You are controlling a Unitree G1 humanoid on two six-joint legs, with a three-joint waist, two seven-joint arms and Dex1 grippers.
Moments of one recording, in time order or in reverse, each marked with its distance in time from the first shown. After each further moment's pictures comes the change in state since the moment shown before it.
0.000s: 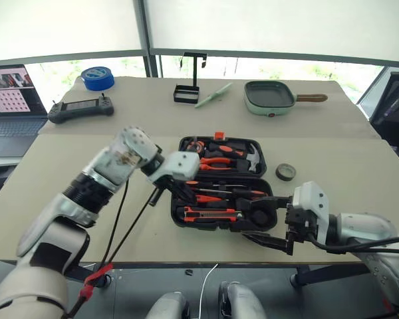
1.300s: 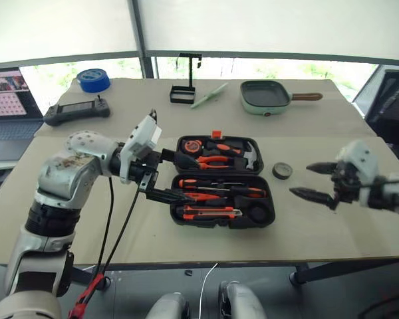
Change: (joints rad) left arm 0.237 0.069 0.506 -0.401 -0.475 0.405 0.157; right arm -0.425 -0.143 0.069 0.666 -0.282 -0.091 0.075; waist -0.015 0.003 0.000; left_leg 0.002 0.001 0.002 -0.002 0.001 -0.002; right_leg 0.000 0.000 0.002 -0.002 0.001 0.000
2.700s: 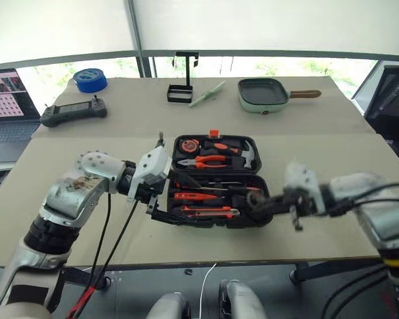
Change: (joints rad) left arm 0.097 0.075 -0.101 -0.061 0.068 -0.105 0.014; right arm 0.090 0.064 0.202 -0.371 -0.010 0.021 0.304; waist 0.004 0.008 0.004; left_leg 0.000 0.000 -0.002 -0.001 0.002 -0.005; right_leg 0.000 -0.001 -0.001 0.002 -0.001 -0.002
